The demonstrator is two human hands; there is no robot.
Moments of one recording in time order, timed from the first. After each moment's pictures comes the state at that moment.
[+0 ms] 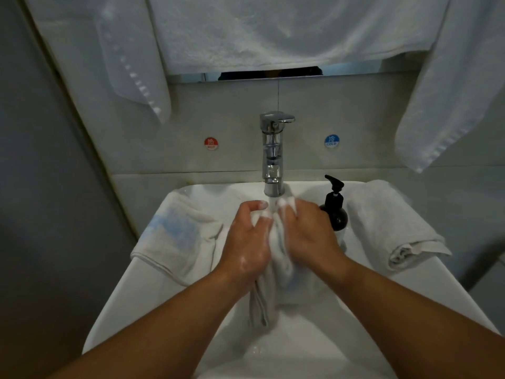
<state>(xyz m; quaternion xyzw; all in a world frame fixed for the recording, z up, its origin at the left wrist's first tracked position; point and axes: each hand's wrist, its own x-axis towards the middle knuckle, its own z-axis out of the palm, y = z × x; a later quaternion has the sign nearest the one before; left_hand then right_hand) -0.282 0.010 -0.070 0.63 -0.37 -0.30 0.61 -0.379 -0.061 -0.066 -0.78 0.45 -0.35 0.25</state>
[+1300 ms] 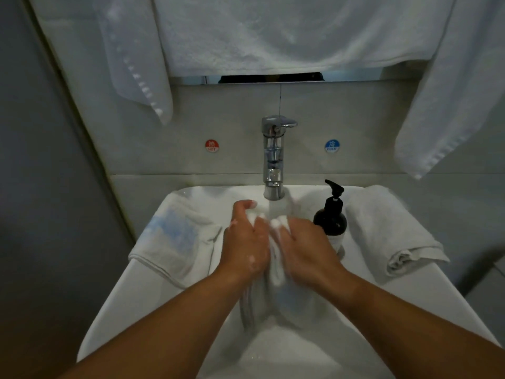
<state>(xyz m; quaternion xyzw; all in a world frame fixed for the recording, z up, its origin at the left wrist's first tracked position) -0.274 0.002 -0.072 0.71 -0.42 -0.18 0.53 -0.383 -0.051 -0.076 -0.83 0.42 -0.28 0.24</state>
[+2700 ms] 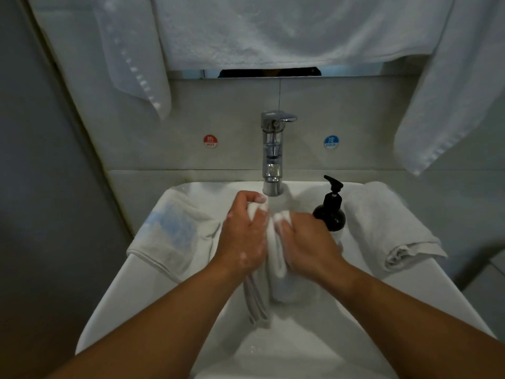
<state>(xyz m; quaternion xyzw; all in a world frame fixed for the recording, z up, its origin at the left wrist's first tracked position) -0.269 0.002 -0.071 0.64 -0.46 -0.16 0.59 -0.386 -0.053 -0.068 -0.83 0.44 -0.26 0.21</state>
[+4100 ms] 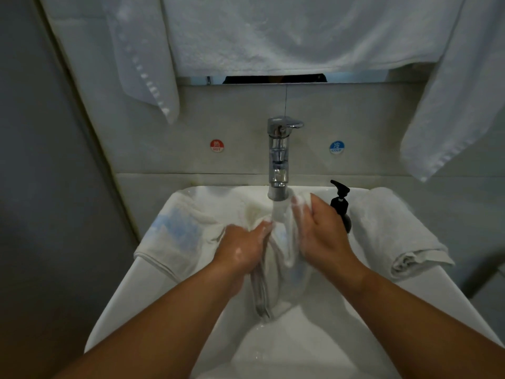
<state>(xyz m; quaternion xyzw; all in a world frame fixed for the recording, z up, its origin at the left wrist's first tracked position) -0.259 0.004 -0.075 0.73 -0.28 -0.36 0.51 -0.386 -0.065 -0.067 -0.74 0.39 -0.45 0.32</state>
